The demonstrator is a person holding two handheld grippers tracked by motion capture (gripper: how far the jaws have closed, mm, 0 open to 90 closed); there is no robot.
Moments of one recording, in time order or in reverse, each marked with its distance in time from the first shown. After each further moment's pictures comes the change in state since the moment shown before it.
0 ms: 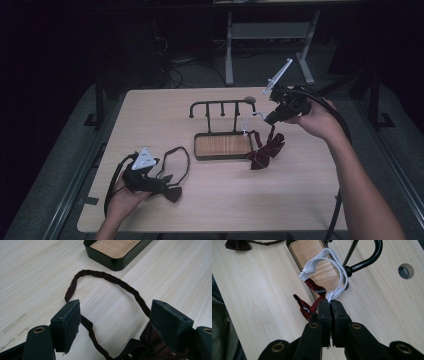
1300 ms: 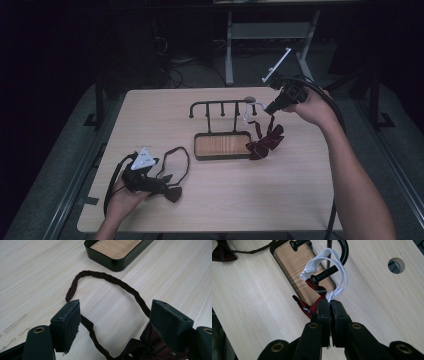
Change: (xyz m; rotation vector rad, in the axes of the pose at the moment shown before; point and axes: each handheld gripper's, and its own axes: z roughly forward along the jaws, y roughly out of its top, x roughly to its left) left arm 0.000 0.000 -0.001 -0.002 0.000 -0.005; right arm -0.036 0.012 0.007 0.017 -0.001 0.095
